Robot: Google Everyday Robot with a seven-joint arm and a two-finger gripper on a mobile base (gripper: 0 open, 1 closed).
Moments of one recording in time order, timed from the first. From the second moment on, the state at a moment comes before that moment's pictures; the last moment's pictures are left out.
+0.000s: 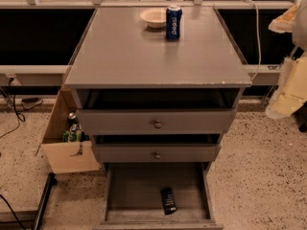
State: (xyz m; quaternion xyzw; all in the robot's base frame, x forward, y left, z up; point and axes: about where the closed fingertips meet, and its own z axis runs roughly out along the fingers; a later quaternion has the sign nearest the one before) arm 0.435 -0.205 1.011 -0.60 0.77 -0.07 0.21
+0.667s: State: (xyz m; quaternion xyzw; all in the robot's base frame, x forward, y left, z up) arm 0.435 -0.205 1.012 -0.60 0.77 -0.07 0.21
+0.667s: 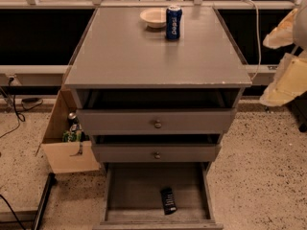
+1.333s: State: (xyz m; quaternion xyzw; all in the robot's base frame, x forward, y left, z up) arm 0.435 -0.207 0.985 -0.59 0.78 -0.05 0.21
